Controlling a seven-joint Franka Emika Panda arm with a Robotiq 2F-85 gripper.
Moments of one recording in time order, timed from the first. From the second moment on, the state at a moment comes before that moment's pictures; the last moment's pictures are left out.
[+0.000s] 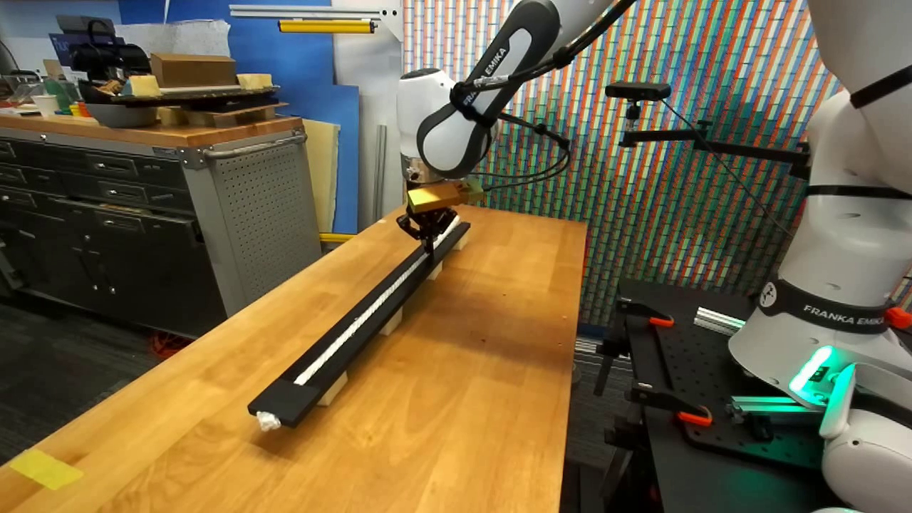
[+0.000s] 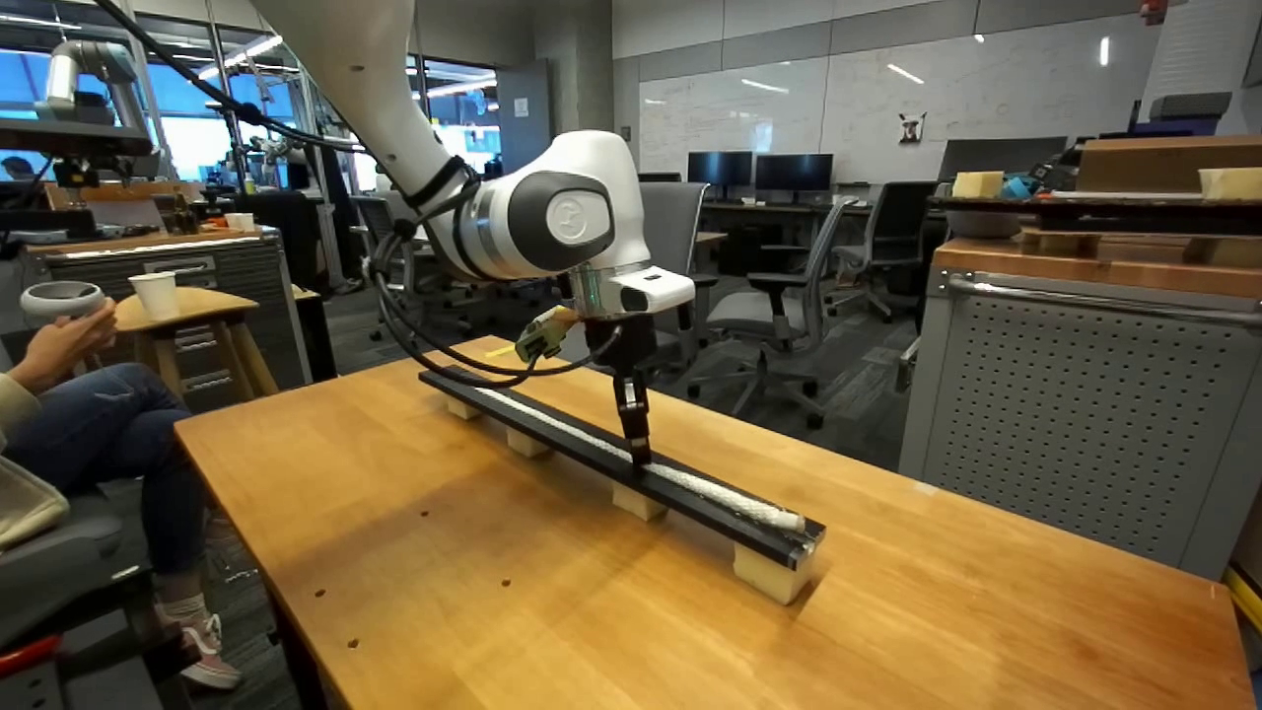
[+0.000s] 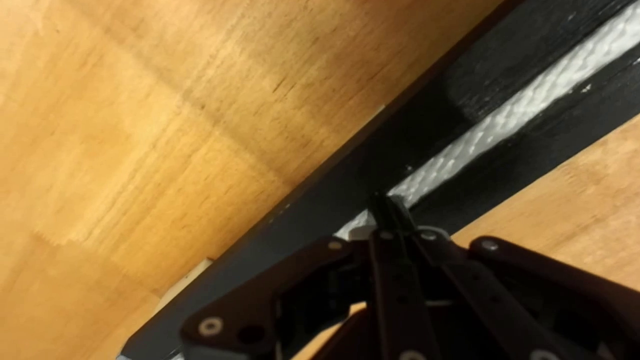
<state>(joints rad) 0.08 0.59 -0.24 -1.92 -0.10 2.55 0.79</state>
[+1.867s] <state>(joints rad) 0.20 0.56 -0.37 -2.02 -0.19 2.66 1.00</state>
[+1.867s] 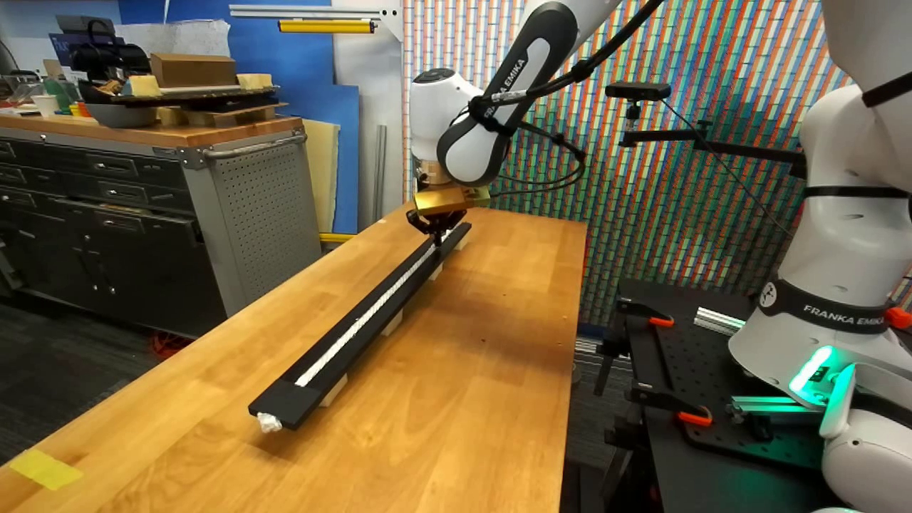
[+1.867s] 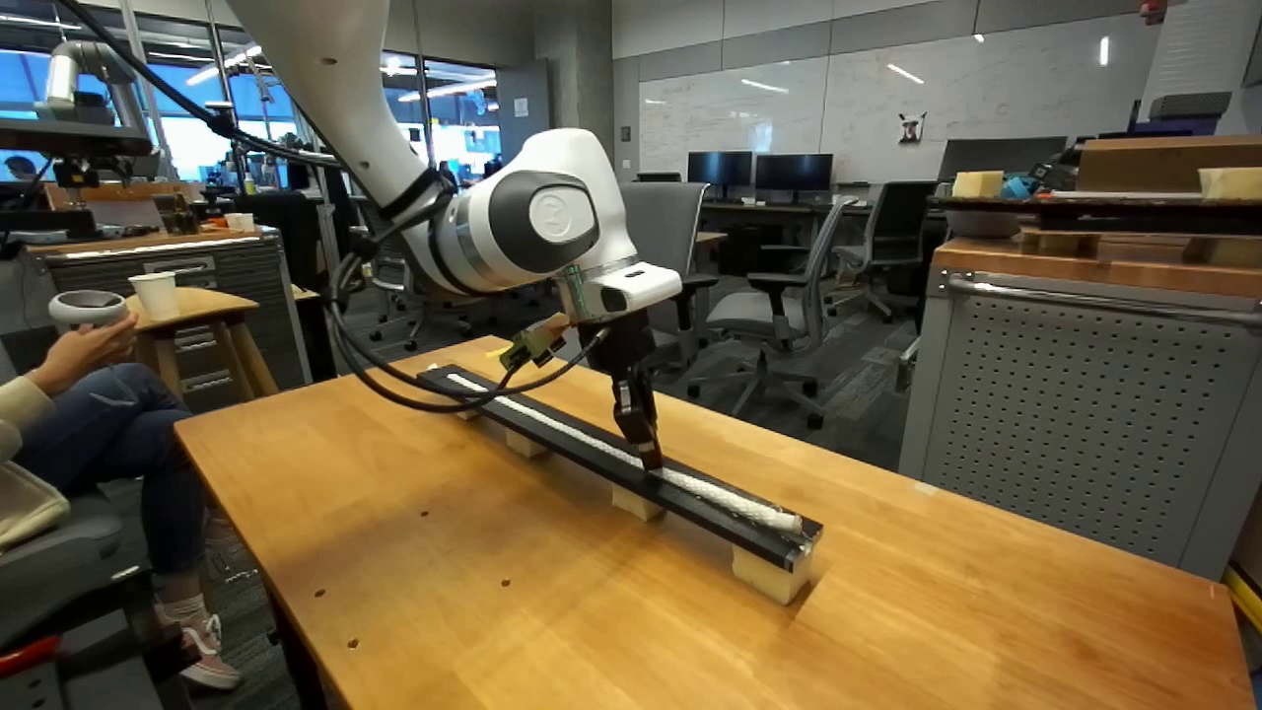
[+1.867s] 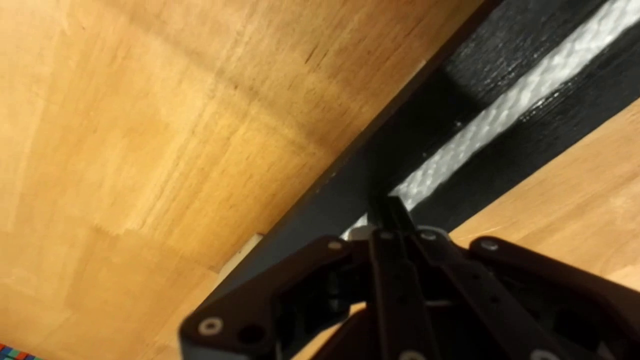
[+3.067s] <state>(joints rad) 0.19 0.59 -0.38 -1.99 -0.23 2.67 1.01</state>
